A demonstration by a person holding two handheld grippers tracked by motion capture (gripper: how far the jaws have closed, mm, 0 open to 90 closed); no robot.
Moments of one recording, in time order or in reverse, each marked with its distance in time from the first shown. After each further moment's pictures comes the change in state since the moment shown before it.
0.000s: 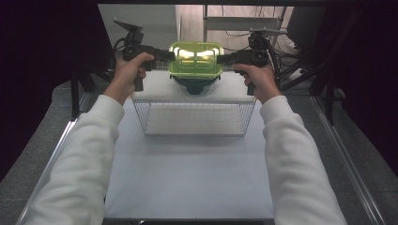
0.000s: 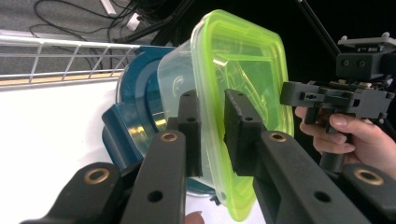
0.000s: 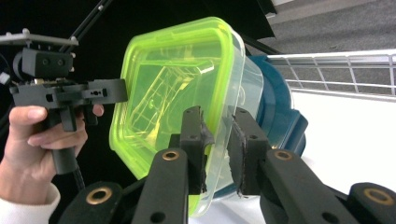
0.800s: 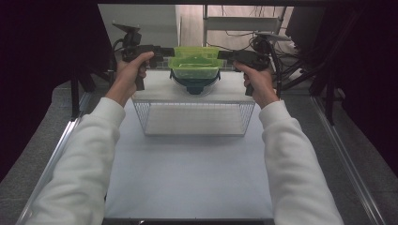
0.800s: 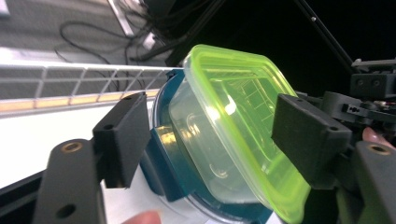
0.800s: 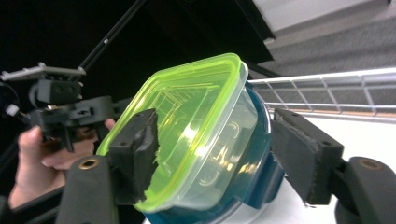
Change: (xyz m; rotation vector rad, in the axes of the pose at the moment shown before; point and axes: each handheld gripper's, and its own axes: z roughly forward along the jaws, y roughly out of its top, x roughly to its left) left arm 0.007 -0.004 -0.007 -0.094 0.057 0.080; right arm -0.017 -0.006 -0.002 -0.128 0.012 -0.011
